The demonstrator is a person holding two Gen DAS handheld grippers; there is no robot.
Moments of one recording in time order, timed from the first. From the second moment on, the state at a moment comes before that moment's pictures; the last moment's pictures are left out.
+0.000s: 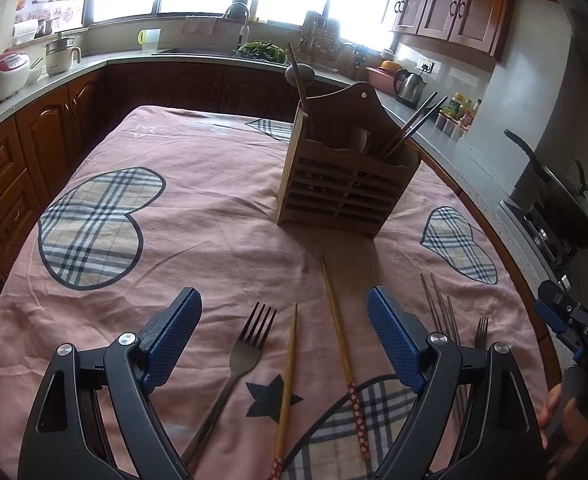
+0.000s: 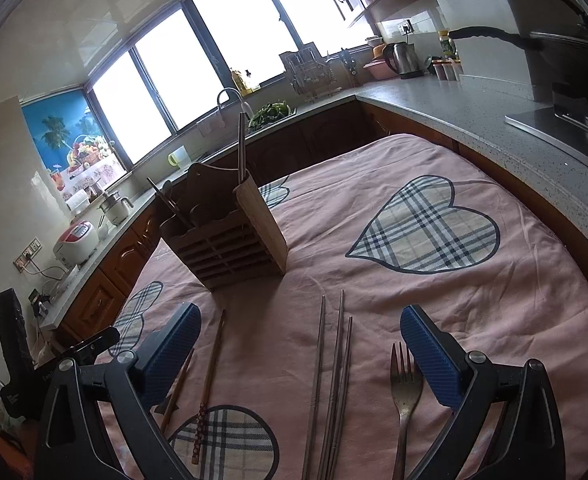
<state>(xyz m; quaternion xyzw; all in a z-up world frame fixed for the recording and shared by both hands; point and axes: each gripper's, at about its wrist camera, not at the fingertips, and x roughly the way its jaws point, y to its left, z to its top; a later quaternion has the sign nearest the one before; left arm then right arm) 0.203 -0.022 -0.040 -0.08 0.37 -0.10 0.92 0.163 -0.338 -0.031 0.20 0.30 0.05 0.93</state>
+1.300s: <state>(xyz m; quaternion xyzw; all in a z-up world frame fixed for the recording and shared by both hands) 0.290 -0.088 -0.090 -0.01 0.45 -0.13 0.88 0.242 -0.338 -0.084 0.14 0.40 0.04 0.90</state>
